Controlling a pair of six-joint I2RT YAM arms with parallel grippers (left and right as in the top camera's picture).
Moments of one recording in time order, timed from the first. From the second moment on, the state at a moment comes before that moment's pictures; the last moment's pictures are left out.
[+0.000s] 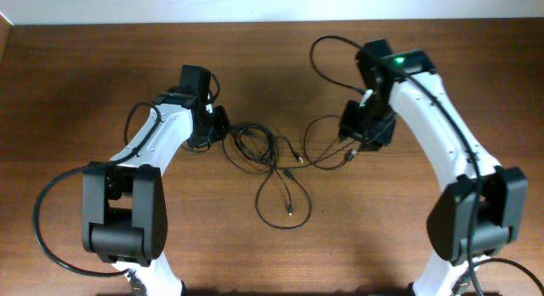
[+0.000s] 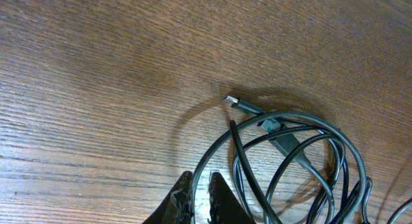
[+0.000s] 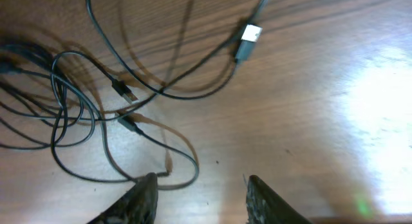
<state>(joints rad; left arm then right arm) -0.13 1.91 1.31 -0.70 0.13 -0.47 0.26 1.93 1.70 -1.36 -0.23 0.63</state>
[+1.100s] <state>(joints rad) -0.13 1.91 1.31 -0.68 0.16 -0.48 0.30 1.97 1.38 -0.96 -0.05 0.79</state>
